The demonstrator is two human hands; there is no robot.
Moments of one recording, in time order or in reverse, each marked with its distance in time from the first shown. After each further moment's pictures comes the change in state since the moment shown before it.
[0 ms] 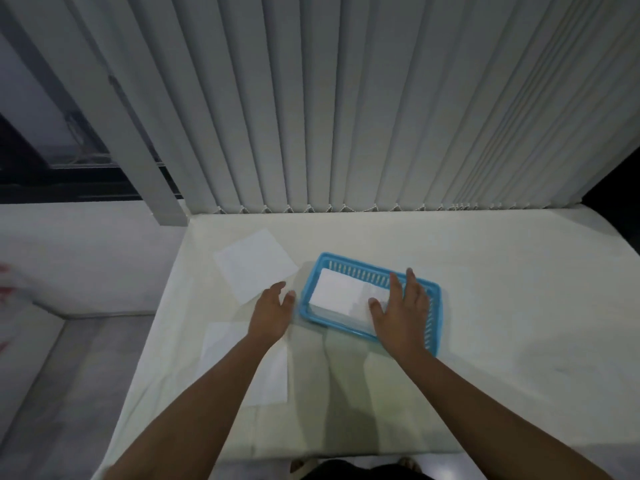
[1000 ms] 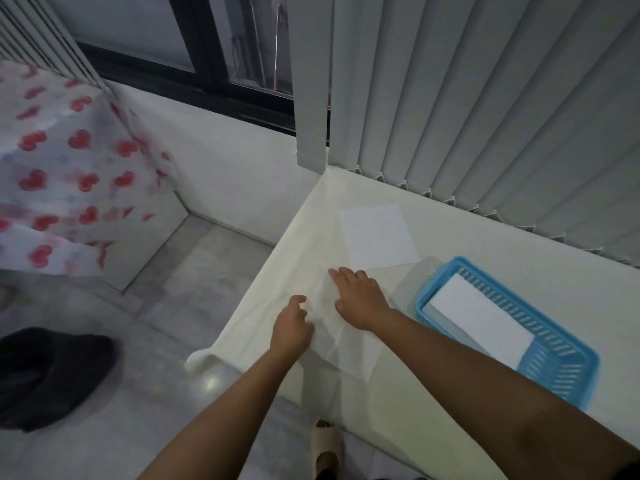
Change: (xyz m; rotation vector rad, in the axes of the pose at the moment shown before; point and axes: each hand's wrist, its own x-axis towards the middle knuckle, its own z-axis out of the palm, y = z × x) left_hand -0.072 -0.126 -0.066 -0.080 0.205 -0.352; right_hand -0.028 -0.195 0.132 -0.351 -0.674 -0.867
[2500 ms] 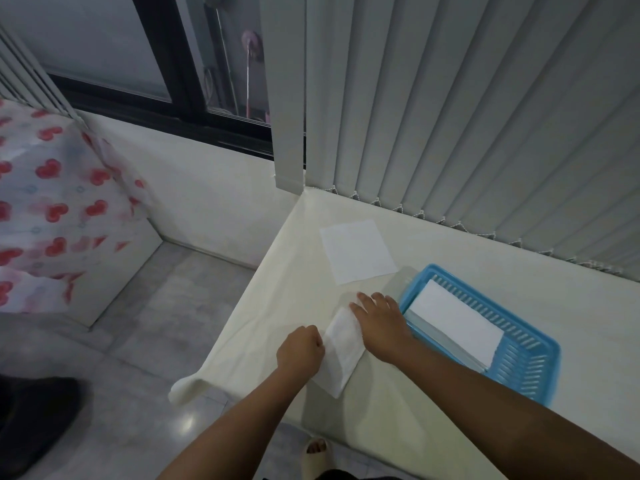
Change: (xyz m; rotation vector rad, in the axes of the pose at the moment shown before) left_hand -0.009 0.013 0.024 0.393 -0.107 0.173; right_hand -0.057 0.035 0.002 -0.300 0.006 0.122
